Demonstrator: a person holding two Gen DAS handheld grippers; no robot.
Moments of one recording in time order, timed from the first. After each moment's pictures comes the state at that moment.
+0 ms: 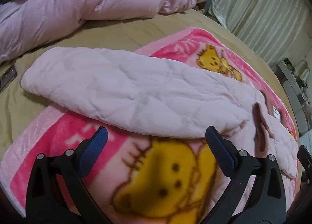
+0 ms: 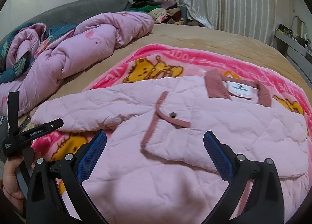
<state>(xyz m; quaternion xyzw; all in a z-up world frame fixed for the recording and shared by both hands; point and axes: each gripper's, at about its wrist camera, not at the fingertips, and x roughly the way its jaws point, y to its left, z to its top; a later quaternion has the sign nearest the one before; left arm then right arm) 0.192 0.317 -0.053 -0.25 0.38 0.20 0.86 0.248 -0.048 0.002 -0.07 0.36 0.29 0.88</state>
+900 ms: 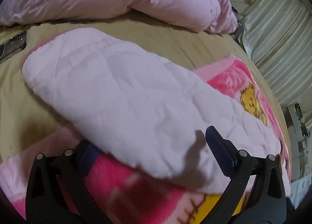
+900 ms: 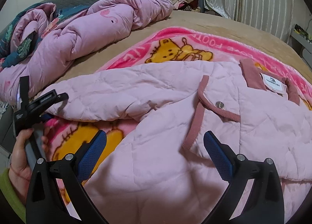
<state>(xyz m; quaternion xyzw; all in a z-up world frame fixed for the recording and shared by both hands) 0.186 0.418 -0.099 -0.36 0.33 0.28 0.83 0.245 0.003 -0.035 -0.09 0.39 0.33 0.85</state>
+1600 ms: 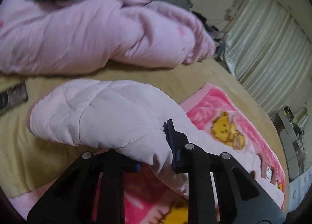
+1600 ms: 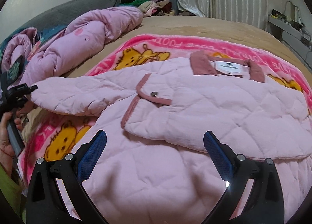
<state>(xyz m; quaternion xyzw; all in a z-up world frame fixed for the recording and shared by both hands) 0.180 0.409 0.008 -0.30 0.24 0.26 0.89 0.251 -0.108 -0.021 -0.03 0.39 0.26 0.88</state>
